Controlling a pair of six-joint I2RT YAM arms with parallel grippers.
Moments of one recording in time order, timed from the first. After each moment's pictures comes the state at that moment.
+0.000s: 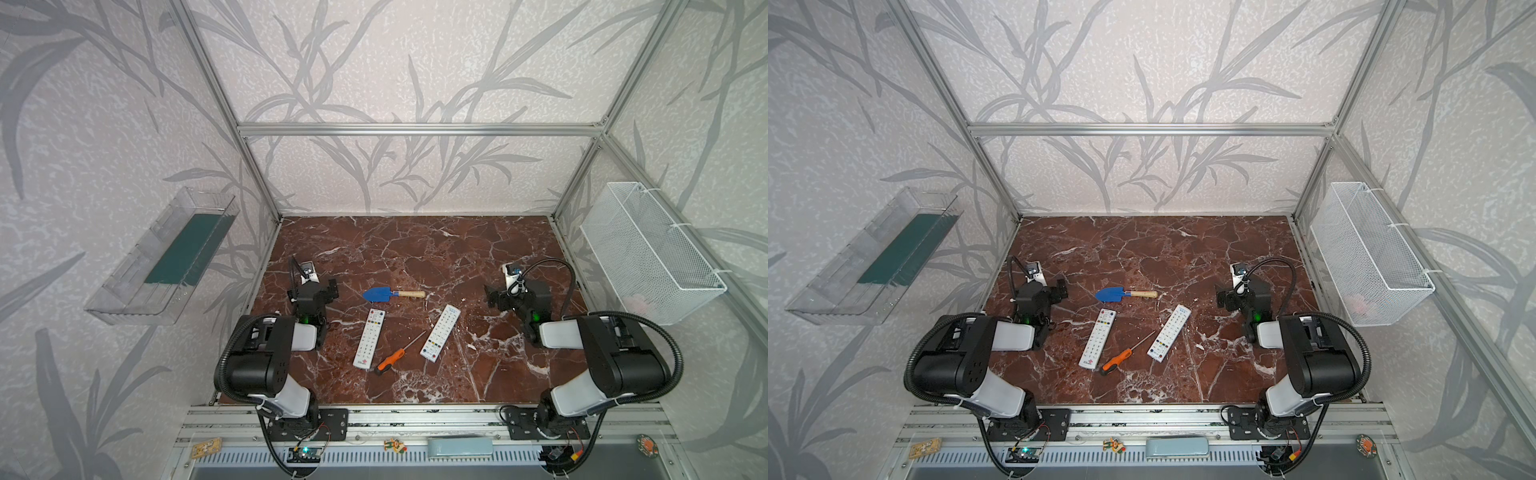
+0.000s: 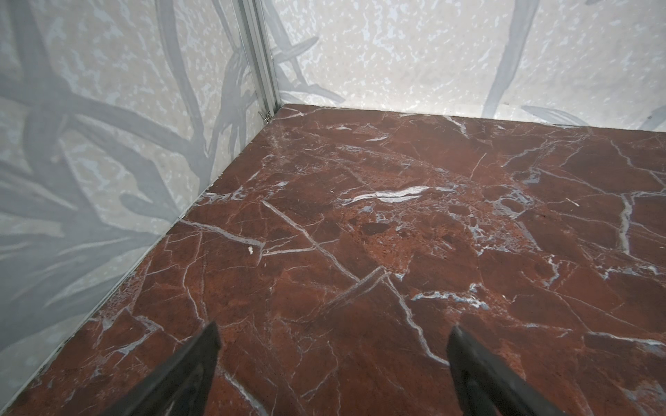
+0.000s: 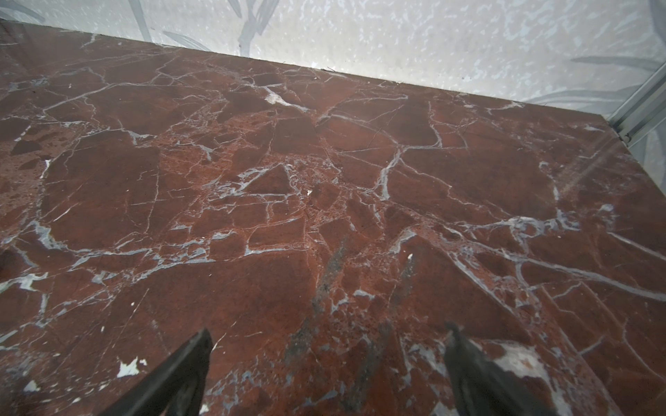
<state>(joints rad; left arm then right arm) -0.02 1.57 0.36 0.88 -0.33 -0.04 0.07 1.57 0.38 0.76 -0.16 -0.10</state>
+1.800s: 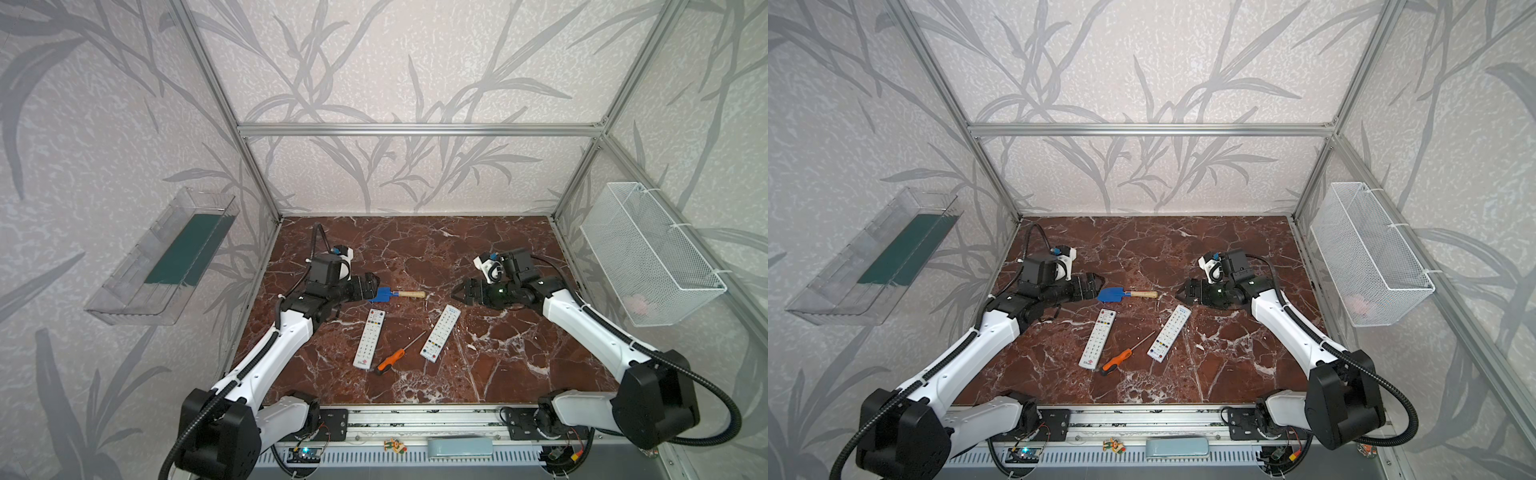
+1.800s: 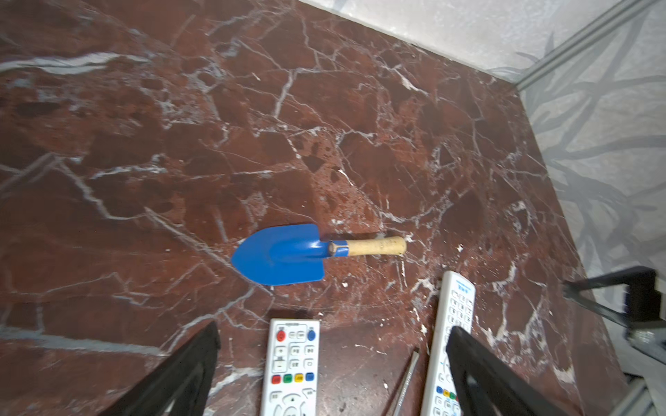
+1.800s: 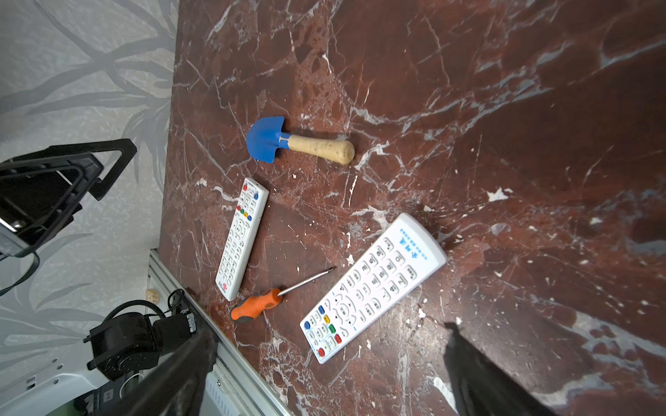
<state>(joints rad) -0.29 1.15 0.81 -0.35 0.25 -0.41 0.33 1.34 0.93 -0.56 -0.56 0.43</state>
